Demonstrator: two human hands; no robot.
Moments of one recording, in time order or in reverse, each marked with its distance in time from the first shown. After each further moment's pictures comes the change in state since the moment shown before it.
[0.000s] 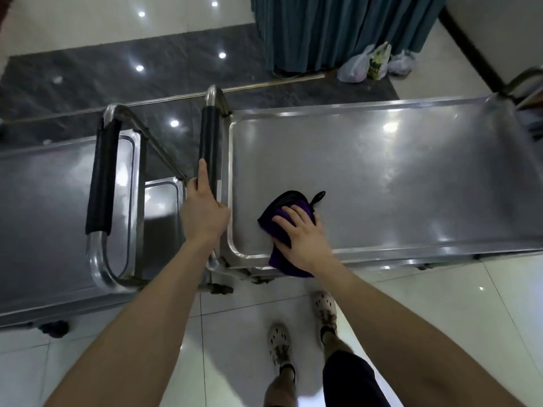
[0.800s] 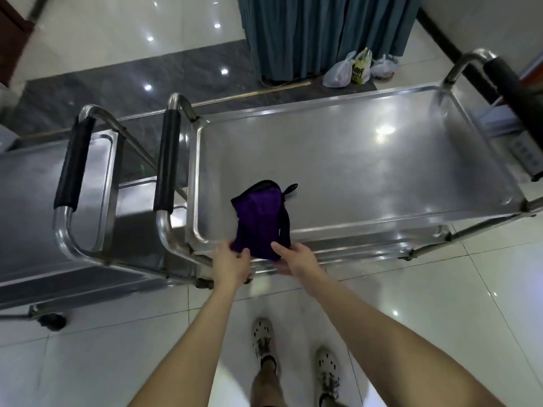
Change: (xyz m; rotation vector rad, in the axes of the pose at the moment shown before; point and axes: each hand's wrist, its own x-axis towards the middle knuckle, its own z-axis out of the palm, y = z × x) left_hand -0.200 0.071 0.107 -0.376 -0.268 -0.362; right_hand -0.140 0.049 -0.017 1.420 -0.157 0.784
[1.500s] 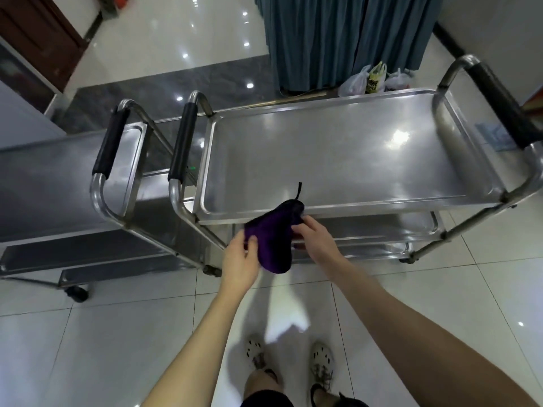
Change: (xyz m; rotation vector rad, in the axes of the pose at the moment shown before) left_hand -0.129 -0.002 0.016 -0.127 0.142 0.446; right_hand -0.104 -0.016 -0.074 -0.088 -0.119 -0.287
